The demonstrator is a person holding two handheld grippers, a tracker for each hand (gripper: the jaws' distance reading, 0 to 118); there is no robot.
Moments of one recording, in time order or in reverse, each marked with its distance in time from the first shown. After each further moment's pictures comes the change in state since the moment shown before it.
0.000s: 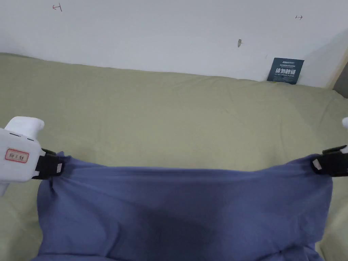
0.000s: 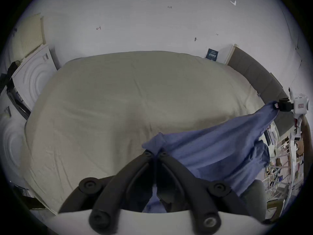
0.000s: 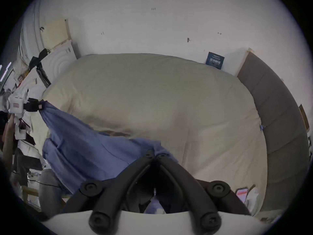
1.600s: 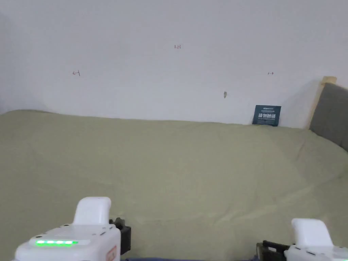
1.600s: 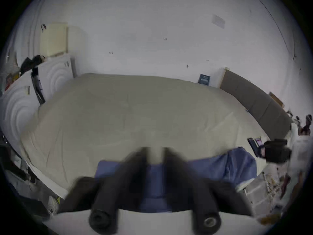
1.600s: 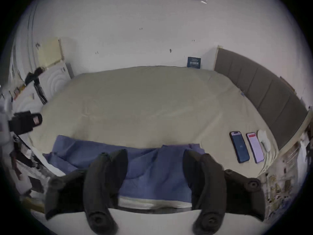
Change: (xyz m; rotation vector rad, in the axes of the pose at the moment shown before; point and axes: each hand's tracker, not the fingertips) left arm 0.175 -0.132 0.091 0.326 0.106 0.094; right arm -0.176 -0.159 0.064 0.188 -0.181 -0.159
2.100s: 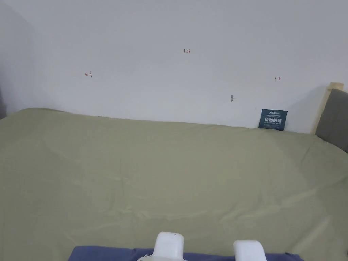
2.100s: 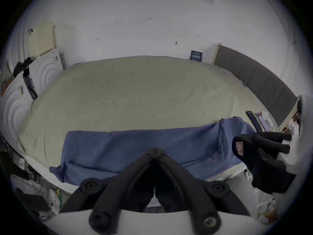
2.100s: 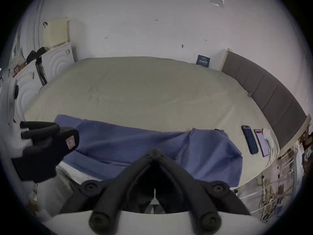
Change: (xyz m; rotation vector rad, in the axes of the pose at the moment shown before) left arm 0.083 -0.078 -0.018 -0.183 -0.032 -0.093; right arm -0.078 -0.056 -0.015 -0.033 0.001 0.079
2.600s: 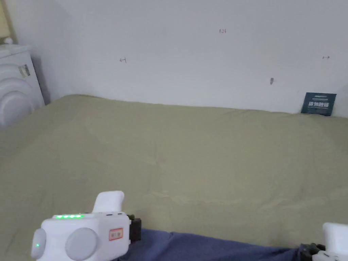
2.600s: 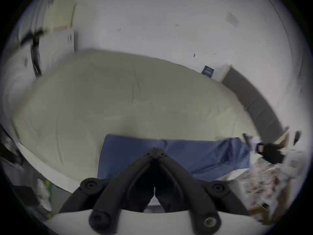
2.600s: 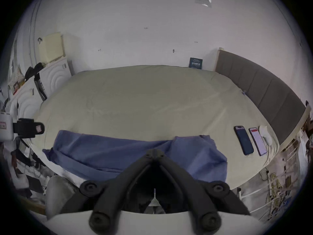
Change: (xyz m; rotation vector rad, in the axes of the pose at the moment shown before) left arm -0.217 0.023 0.026 -0.041 -0.181 0.275; right arm 0.057 0.021 0.027 0.045 0.012 -0.100
